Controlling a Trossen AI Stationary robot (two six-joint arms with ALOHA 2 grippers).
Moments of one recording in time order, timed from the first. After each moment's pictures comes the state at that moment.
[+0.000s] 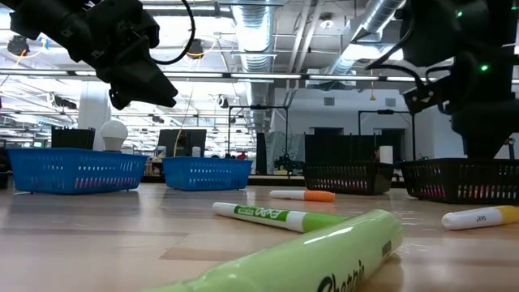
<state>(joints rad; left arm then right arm) -0.23 1.02 0.46 0.00 -0.34 -0.51 0.33 1.53 0.84 -1.12 0.24 0.90</state>
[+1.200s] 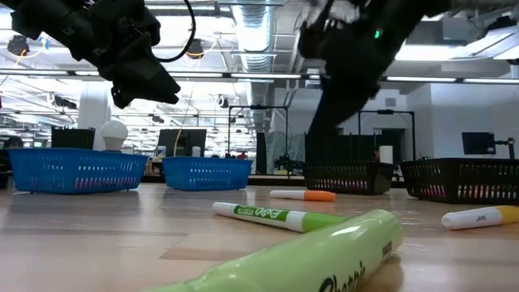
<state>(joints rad) -0.23 1.03 0.46 0.03 -0.34 -0.51 0.25 1.70 1.06 -0.41 0.34 0.38</state>
